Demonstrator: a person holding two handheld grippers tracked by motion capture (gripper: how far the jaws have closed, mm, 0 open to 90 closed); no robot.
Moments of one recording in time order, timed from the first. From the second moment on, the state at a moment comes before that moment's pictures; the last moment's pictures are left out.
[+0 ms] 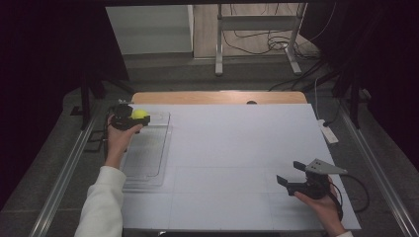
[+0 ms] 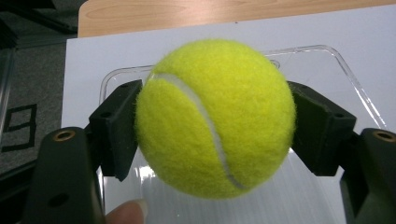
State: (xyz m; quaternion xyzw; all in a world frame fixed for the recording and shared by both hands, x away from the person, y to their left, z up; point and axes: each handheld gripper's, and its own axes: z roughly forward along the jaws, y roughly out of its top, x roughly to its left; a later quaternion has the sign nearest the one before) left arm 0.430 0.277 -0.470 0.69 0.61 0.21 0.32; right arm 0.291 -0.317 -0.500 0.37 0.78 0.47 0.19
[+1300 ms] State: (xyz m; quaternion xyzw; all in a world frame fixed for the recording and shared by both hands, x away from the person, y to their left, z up) left arm 0.441 0.270 -0.491 0.73 0.61 0.19 0.25; right arm 0.291 -0.317 -0.500 0.37 0.78 0.46 0.19
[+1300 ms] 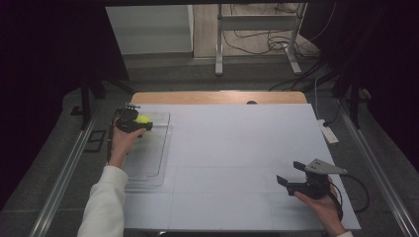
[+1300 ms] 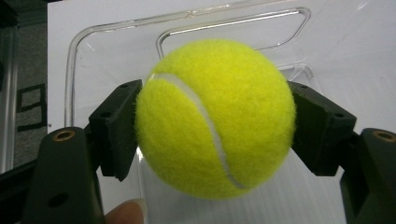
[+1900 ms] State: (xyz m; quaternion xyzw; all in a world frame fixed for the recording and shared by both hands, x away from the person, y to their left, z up) left arm 0.447 0.262 -0.502 0.74 0.61 0.20 0.21; right arm 0.292 -0.317 -0.501 0.37 0.78 0.46 0.18
